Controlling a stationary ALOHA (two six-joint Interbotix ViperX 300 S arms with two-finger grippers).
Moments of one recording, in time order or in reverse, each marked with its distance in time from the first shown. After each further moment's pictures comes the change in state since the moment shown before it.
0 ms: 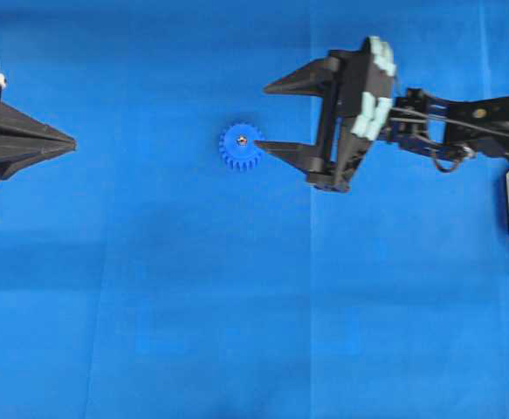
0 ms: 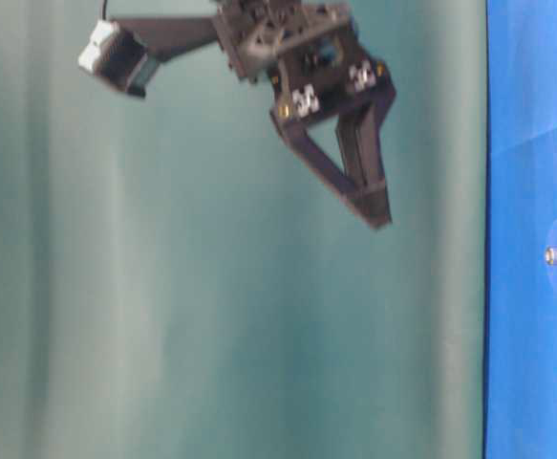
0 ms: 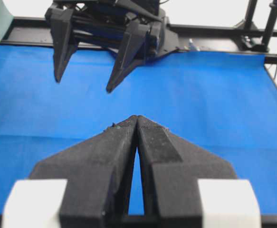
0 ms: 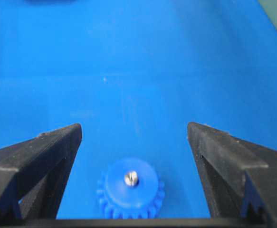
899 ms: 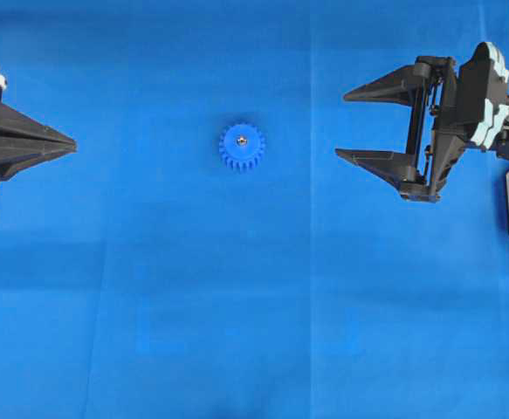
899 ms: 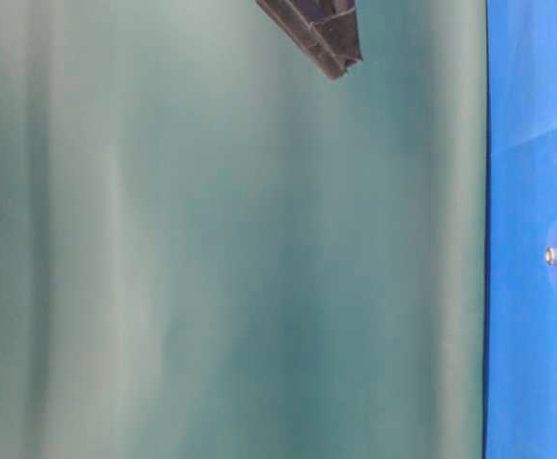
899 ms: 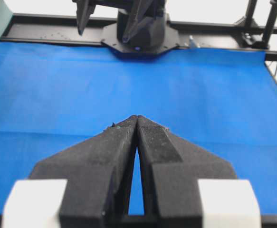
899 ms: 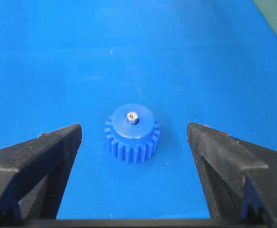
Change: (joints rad) left arm -0.002 0.000 0.006 0.000 0.000 0.000; right arm 0.005 -0.344 0.245 0.000 0.067 0.005
